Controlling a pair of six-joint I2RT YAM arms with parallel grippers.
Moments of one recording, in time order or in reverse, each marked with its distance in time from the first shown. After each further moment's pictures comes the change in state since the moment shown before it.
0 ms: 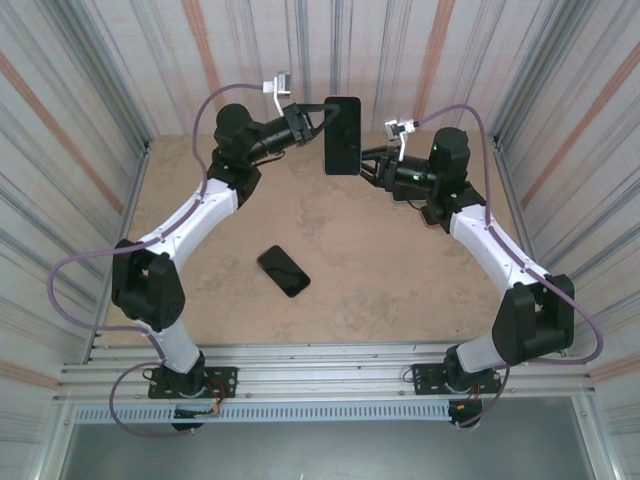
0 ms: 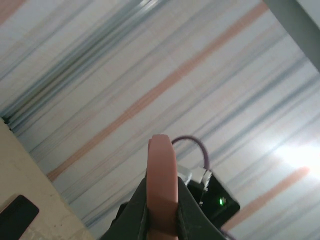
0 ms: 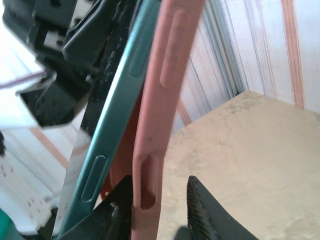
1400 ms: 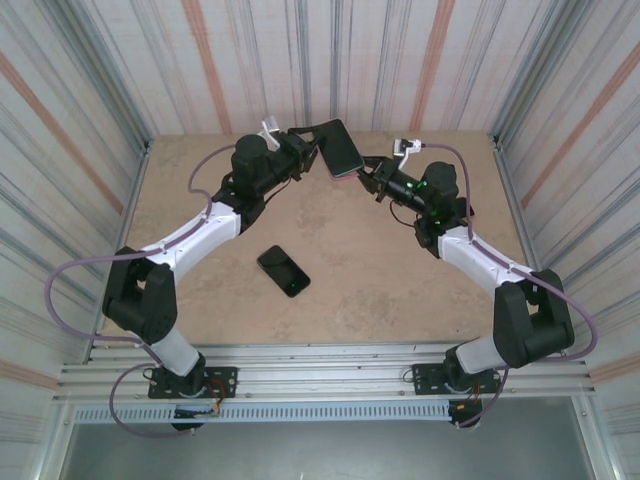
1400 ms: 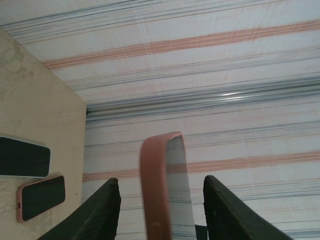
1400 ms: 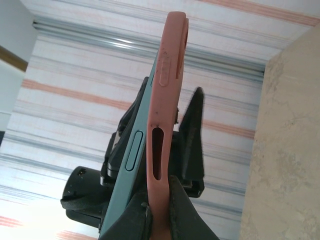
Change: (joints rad) left arm -0.050 -0.079 -0.245 -0.134 -0.439 -0.284; right arm 0.070 -0.010 -0.251 0.420 0.340 0.931
